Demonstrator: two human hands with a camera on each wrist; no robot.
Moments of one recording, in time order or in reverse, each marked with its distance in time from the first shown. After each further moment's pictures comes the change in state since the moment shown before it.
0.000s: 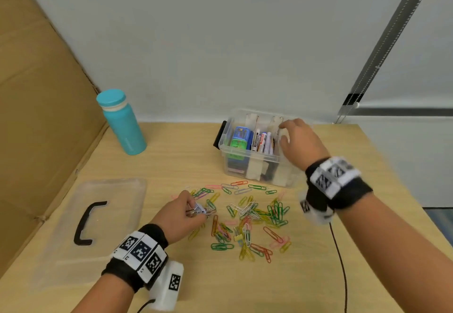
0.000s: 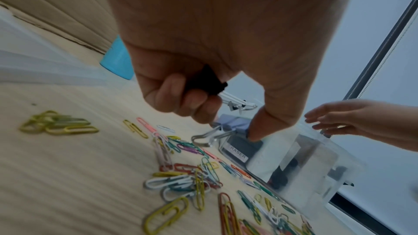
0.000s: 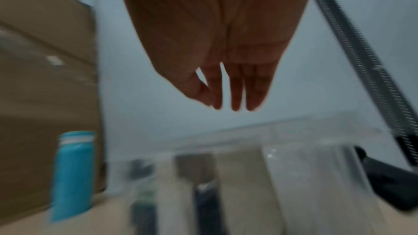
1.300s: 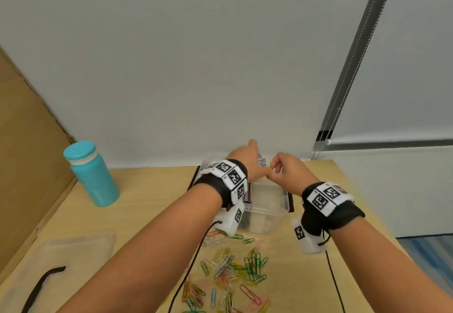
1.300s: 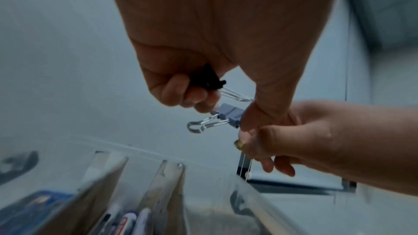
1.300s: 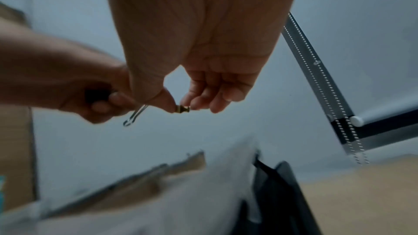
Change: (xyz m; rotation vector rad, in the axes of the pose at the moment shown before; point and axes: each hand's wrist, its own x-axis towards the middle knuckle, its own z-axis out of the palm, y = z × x) left_hand 0.133 0.249 -0.001 0.340 0.074 0.394; right_hand 0.035 0.057 -0.031 0.270 -0.082 0.074
